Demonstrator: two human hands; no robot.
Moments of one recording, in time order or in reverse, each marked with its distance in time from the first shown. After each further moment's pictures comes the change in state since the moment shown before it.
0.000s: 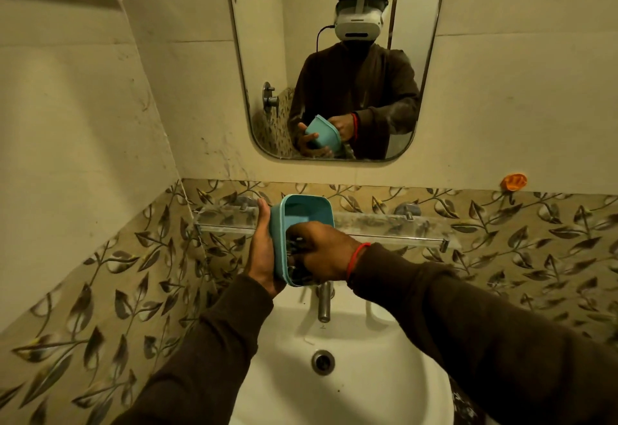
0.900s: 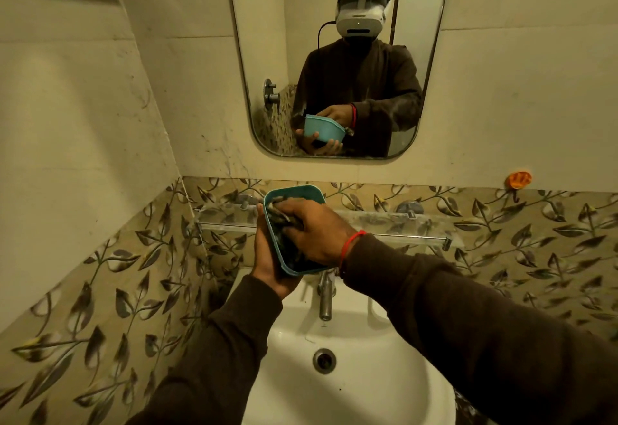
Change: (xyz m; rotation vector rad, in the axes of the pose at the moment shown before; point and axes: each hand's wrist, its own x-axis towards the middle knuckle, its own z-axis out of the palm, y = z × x) left_hand 0.002 -0.012 0.003 -0.276 -0.087 -0.013; right_hand 0.003 -0.022 -0.011 -0.017 0.176 -0.112
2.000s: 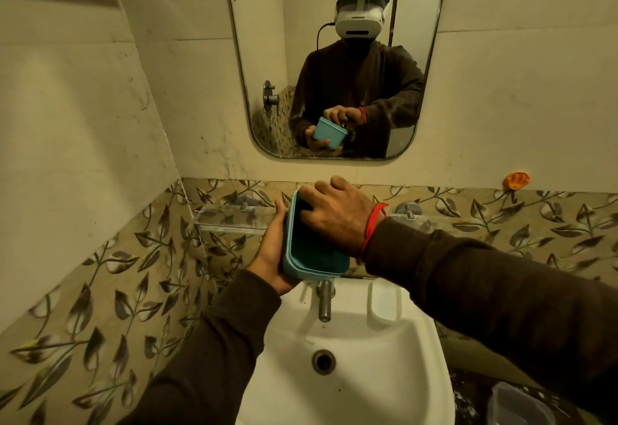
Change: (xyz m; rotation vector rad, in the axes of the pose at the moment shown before) left_hand -0.001 0.009 0.020 0.172 0.048 -0.200; right_hand 0.001 0.020 -0.031 -1.186 0.090 -0.501
